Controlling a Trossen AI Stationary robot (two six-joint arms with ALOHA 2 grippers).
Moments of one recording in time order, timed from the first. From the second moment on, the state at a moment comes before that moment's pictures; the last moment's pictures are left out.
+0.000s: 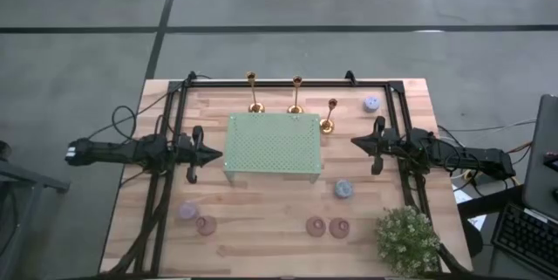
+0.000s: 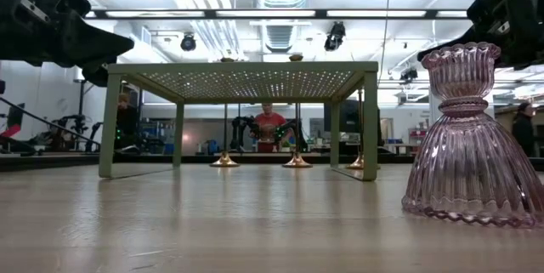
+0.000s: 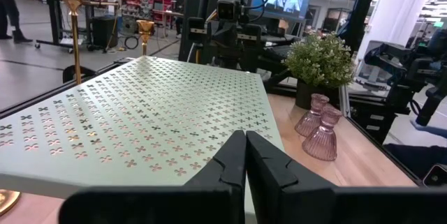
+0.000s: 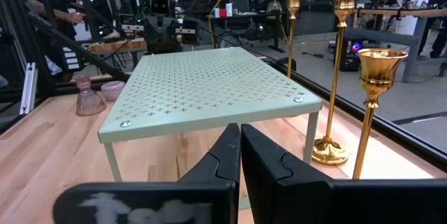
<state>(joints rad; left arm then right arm) -0.06 0.10 0.01 0.03 -0.09 -0.16 -0.11 0.06 0.01 0.02 0.08 0.10</state>
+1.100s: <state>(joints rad) -0.06 0.10 0.01 0.03 -0.09 -0.16 -0.11 0.10 0.01 0.21 0.25 0.22</state>
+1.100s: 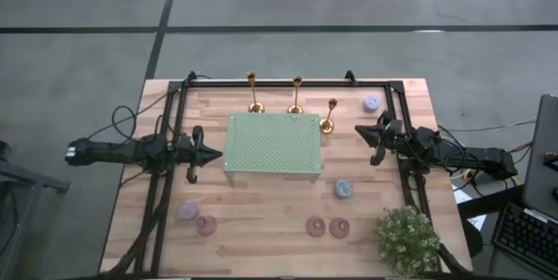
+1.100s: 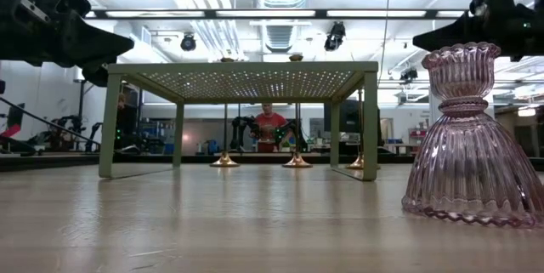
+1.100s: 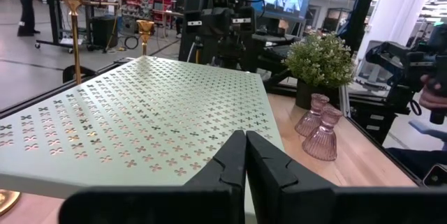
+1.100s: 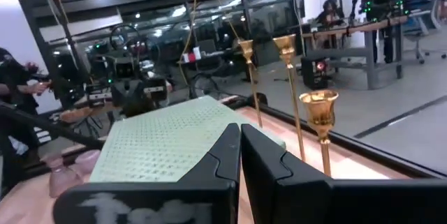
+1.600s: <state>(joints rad) -0.06 0.10 0.01 0.03 -0.09 -0.16 -0.11 0.47 0.01 0.44 0.46 0.36</state>
